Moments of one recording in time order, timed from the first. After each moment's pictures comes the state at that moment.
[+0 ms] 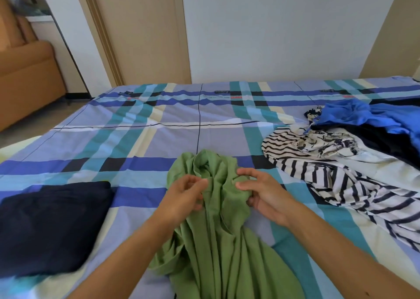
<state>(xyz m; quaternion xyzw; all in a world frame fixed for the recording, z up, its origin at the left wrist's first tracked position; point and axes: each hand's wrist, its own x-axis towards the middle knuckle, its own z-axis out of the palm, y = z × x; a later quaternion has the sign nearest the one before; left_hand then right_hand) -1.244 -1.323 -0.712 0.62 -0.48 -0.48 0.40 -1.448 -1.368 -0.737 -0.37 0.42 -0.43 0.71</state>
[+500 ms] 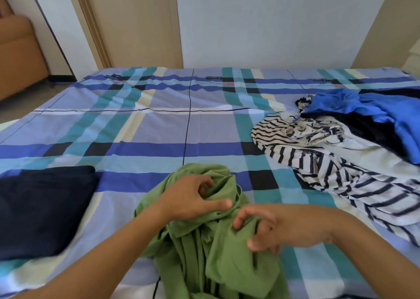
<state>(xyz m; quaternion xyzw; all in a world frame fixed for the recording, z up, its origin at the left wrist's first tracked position) -1.260 -1.332 -0.738 0.56 -0.76 -0.28 0.16 -1.503 -1.290 -0.679 -0.69 0.43 0.07 0.58</state>
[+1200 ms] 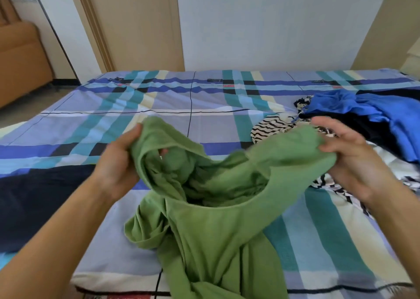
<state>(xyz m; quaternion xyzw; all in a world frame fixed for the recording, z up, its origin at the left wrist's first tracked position) -1.194 -1.314 -0.657 0.42 -0.34 -0.61 0.58 -1.577 -1.322 -0.653 -0.45 0.42 -0.56 0.56</state>
